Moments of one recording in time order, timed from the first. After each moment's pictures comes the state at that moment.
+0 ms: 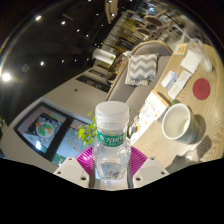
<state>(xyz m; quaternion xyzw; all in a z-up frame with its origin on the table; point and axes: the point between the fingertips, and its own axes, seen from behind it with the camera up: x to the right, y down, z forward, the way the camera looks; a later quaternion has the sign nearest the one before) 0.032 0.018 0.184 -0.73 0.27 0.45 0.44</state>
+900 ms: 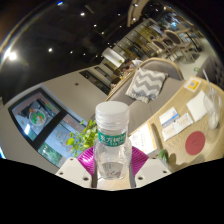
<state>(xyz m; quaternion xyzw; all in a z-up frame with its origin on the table) 0.131 0.074 0.204 -0.77 0.19 0.38 0.48</state>
